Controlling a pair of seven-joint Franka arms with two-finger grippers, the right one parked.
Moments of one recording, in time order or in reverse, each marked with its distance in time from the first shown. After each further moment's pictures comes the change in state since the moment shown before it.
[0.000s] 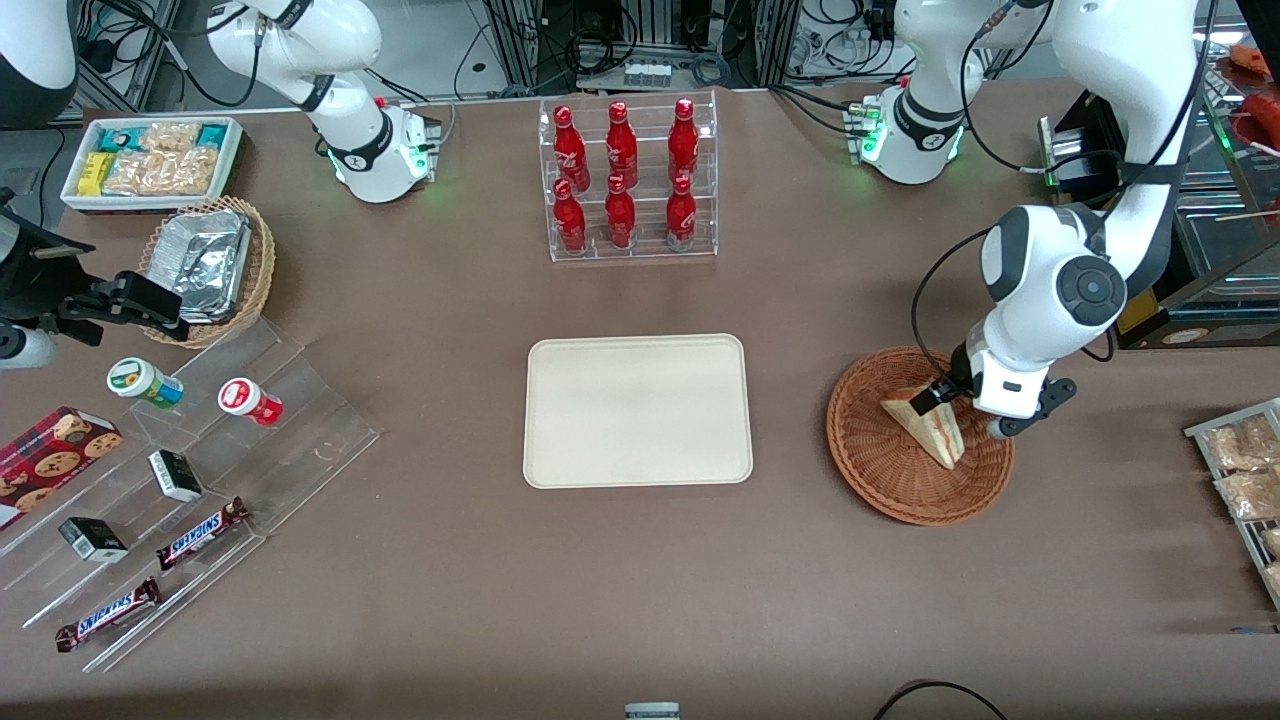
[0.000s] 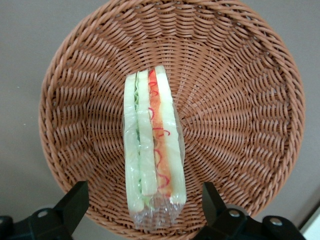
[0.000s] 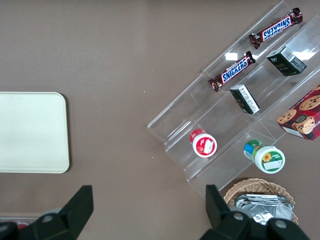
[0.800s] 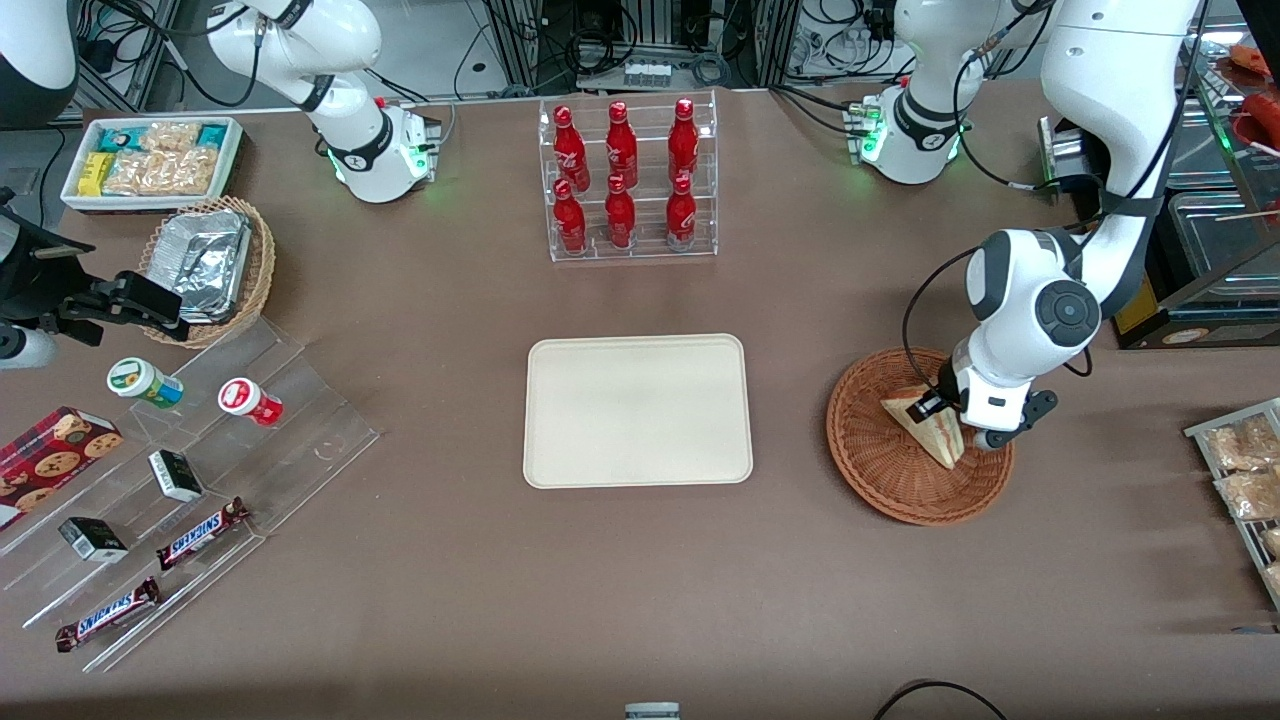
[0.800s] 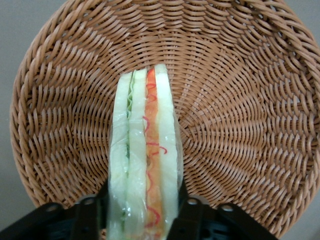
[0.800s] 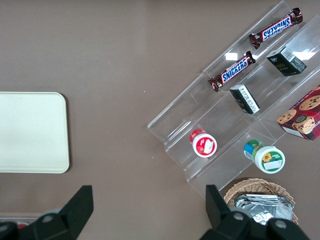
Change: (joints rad) arm 0.000 0.075 0.000 0.000 0.000 0.076 -0.037
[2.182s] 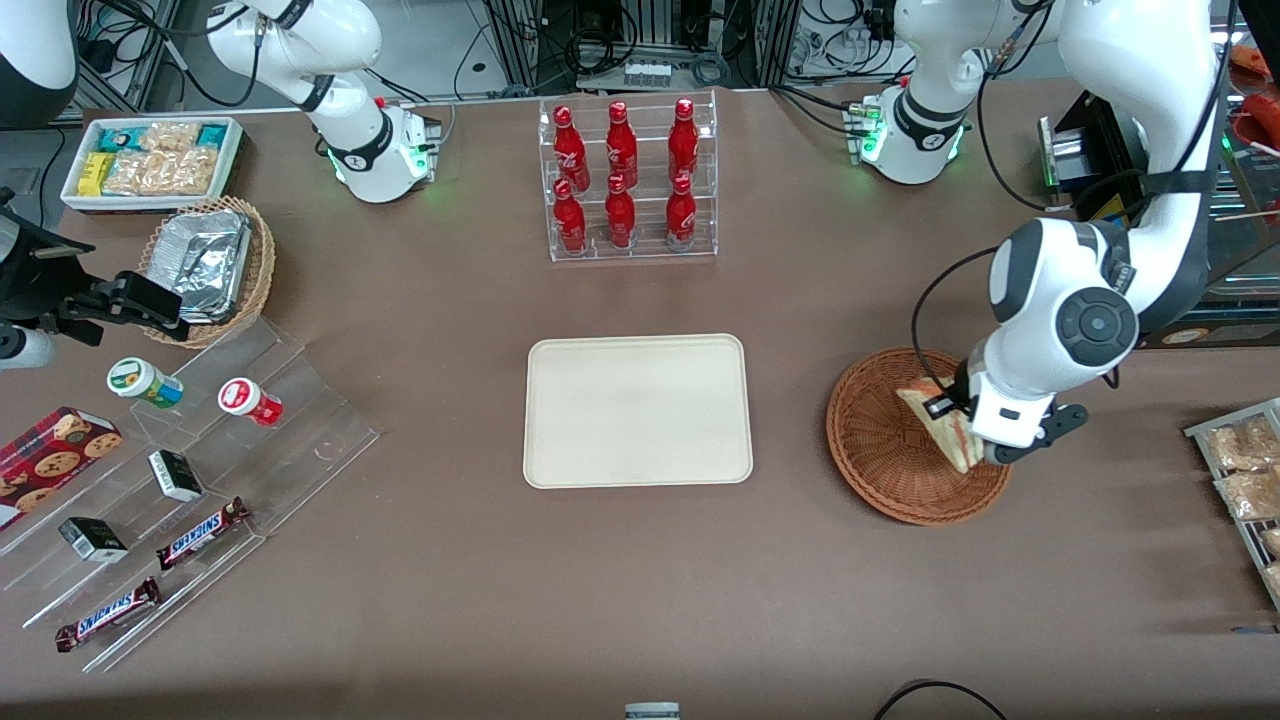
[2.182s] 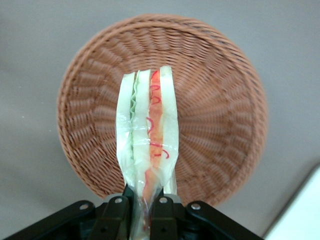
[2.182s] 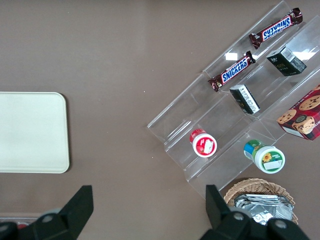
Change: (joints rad) arm -0.038 -0.025 -0.038 0.289 0.093 -0.417 0.037
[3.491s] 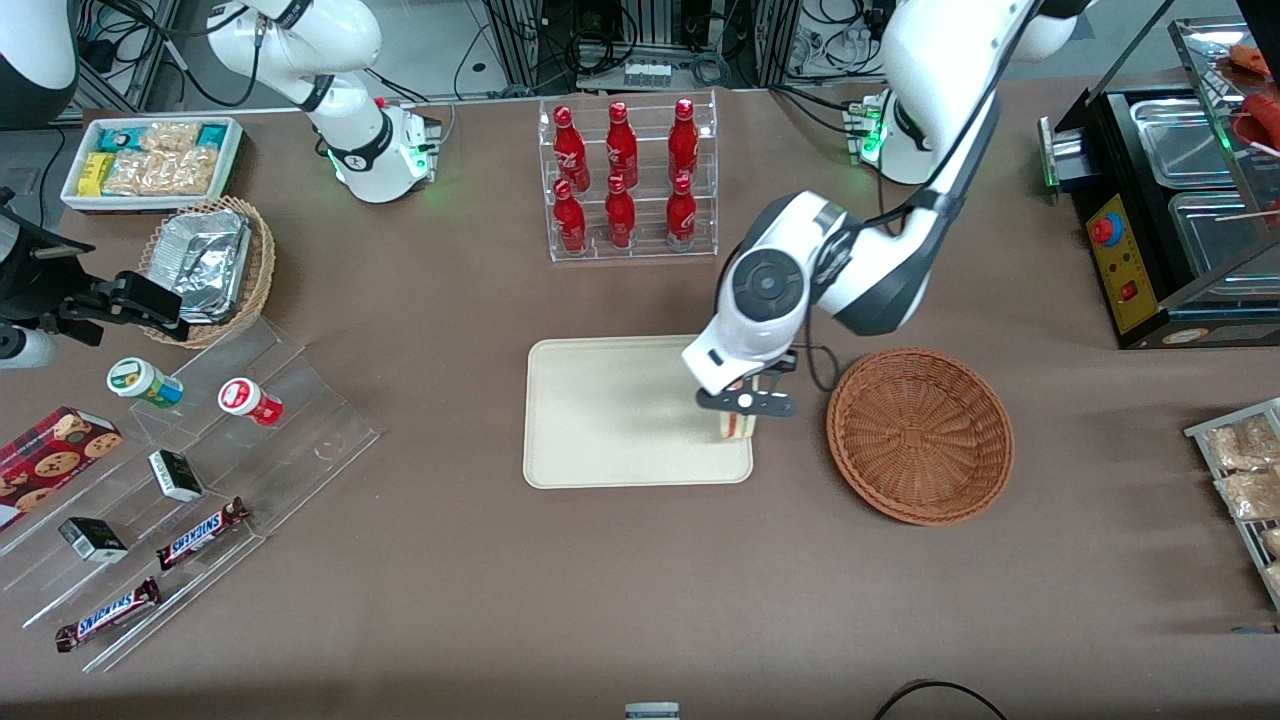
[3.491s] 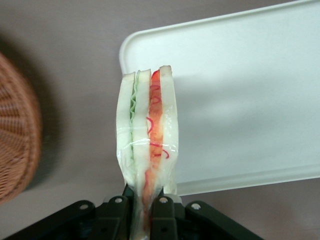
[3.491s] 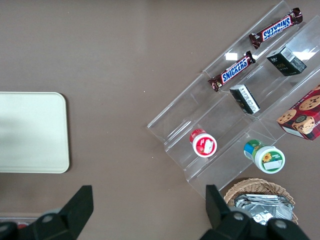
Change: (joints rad) arm -0.425 0.246 -0.031 0.297 -0.022 -0.075 0.134
